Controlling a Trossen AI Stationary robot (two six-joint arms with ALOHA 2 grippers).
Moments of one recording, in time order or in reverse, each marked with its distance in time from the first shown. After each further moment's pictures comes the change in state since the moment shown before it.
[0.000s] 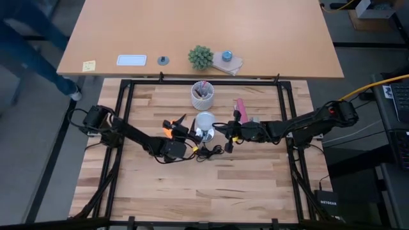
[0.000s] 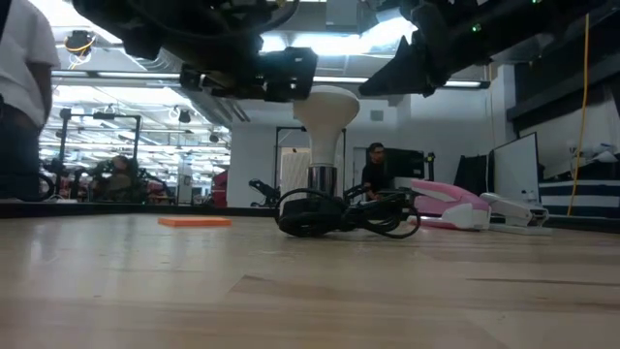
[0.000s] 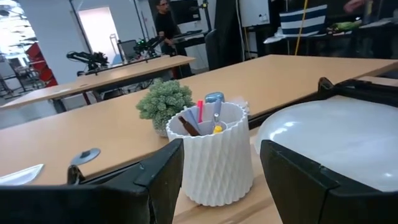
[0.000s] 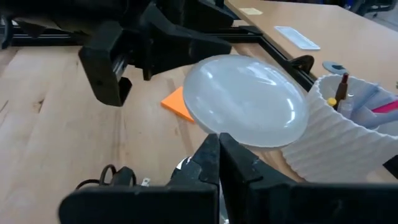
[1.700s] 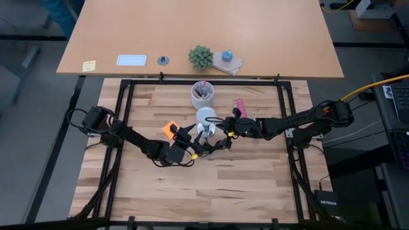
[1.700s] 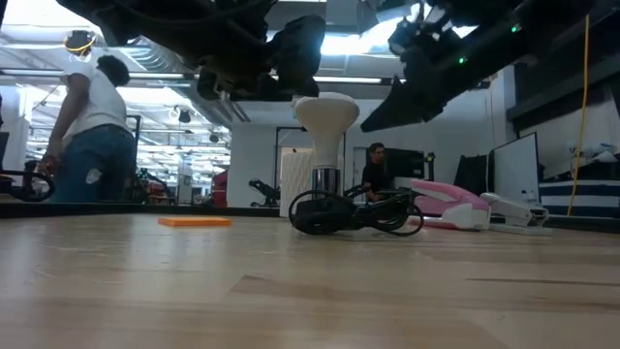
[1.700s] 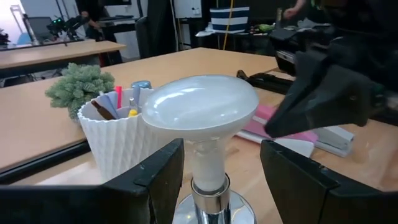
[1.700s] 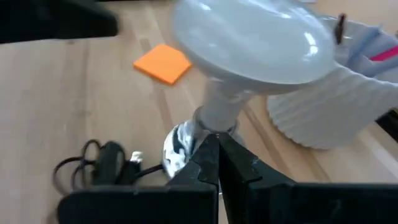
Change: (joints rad) left arm -0.055 -0.001 0.000 0.000 0.252 -0.107; right arm -0.084 0.063 0.000 -0.074 -0.054 0.050
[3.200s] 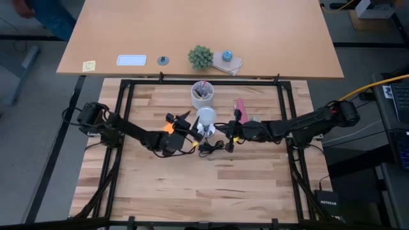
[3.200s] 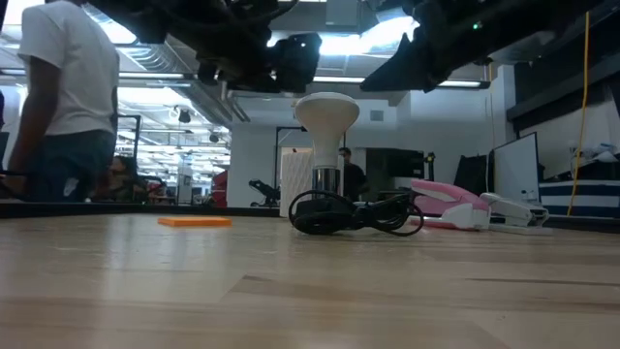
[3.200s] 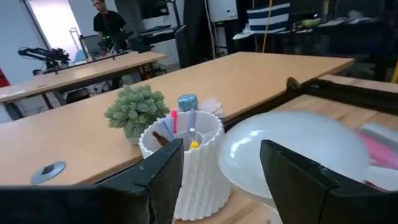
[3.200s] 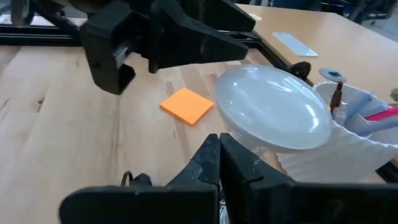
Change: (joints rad) left arm 0.110 -0.084 0.000 -0.042 -0.051 0.144; right arm 0.076 -0.083 0.000 0.068 0.059 -0.082
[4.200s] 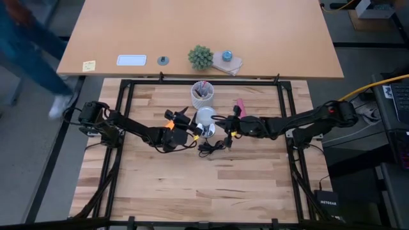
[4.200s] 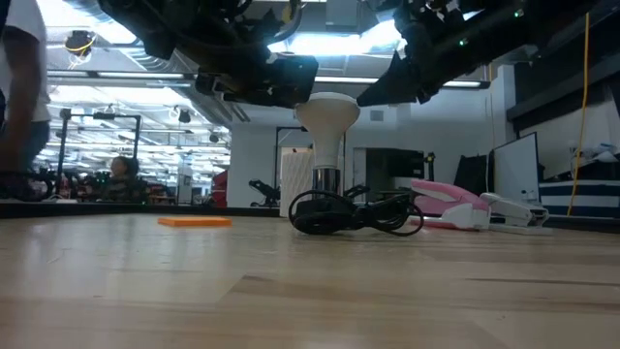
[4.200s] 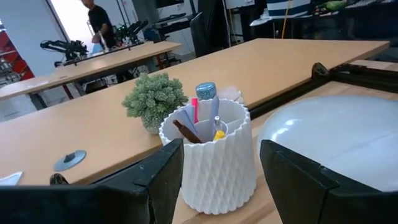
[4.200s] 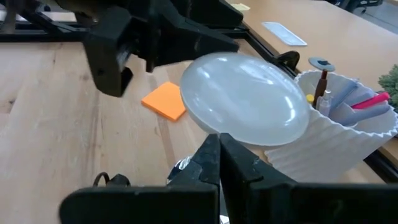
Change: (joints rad) left arm 0.063 0.000 0.000 -0.122 -0.006 -0.082; right arm -0.079 0.024 0.000 0.004 -0.044 0.003
